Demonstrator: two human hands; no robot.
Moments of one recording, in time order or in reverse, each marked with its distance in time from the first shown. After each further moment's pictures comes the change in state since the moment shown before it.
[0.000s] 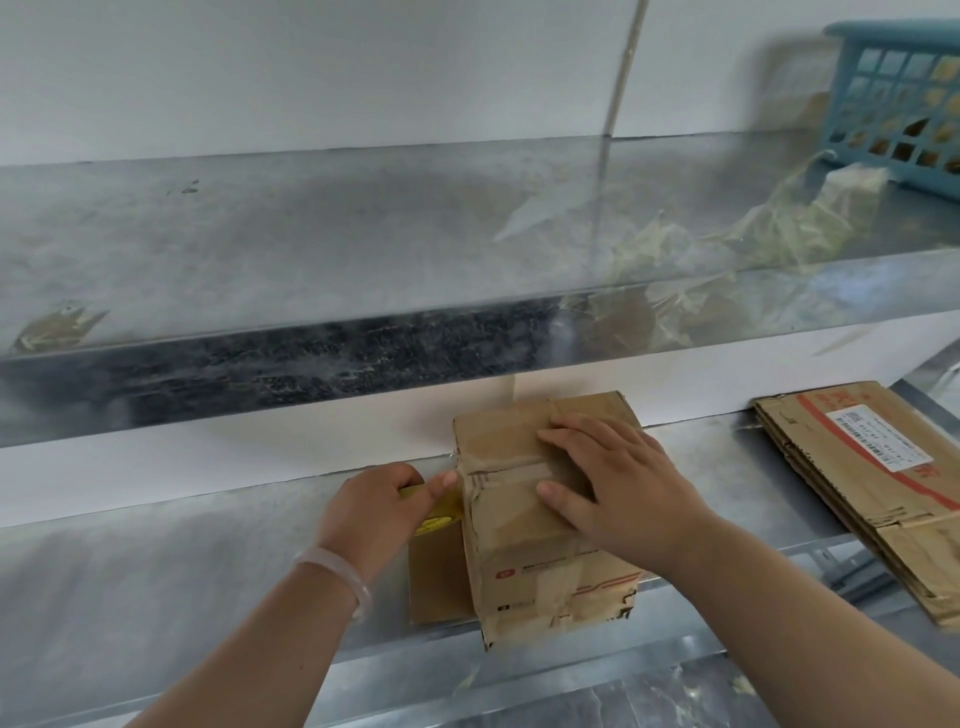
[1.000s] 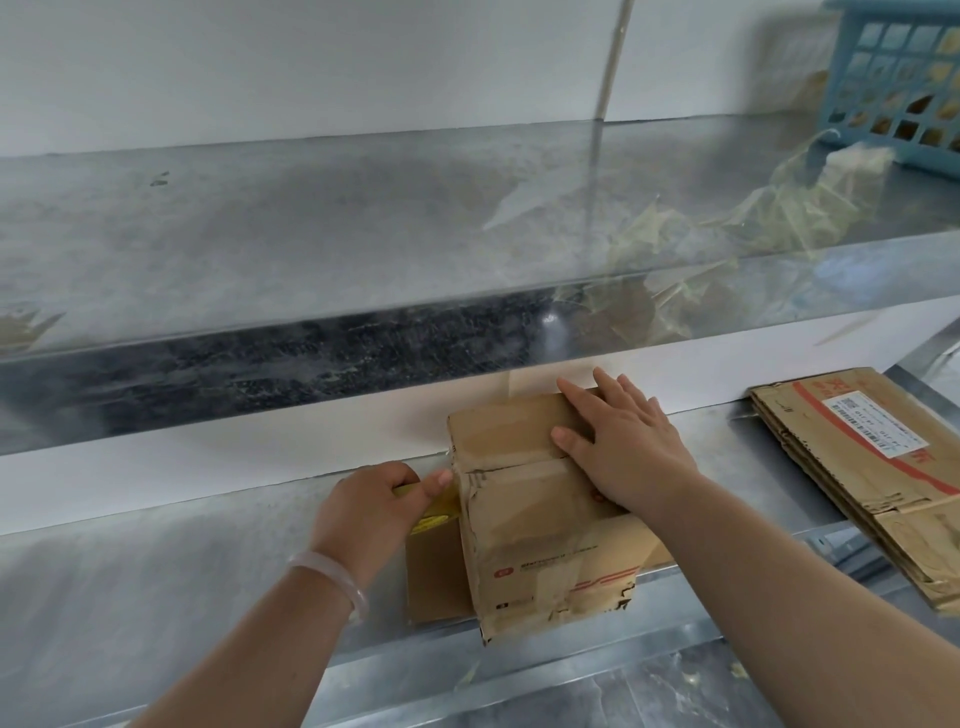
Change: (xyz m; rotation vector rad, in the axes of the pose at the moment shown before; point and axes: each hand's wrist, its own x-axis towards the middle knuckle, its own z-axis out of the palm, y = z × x) left_hand 0.001 -0.002 0.001 -0.028 -0.027 -0.013; right_hand 0.032 0.016 0.003 0.072 -0.066 0.332
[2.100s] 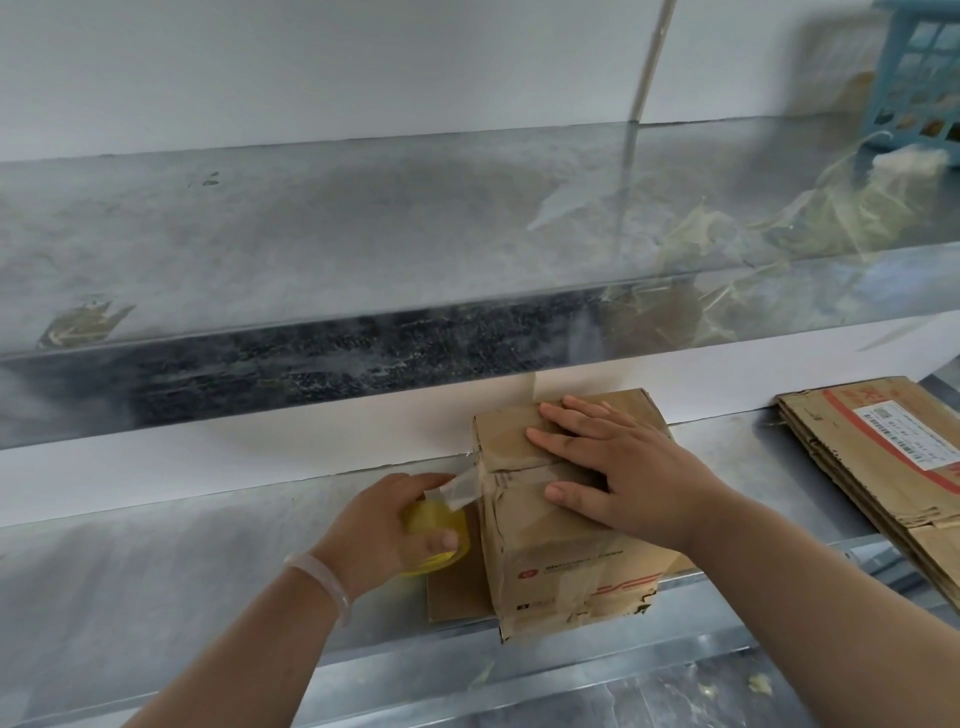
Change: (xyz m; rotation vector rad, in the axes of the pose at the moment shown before) left_hand 0.000 -0.039 -0.008 -0.137 -0.312 0.222; right_hand -0.017 -0.009 -0.008 -0.104 -0.118 -0.492
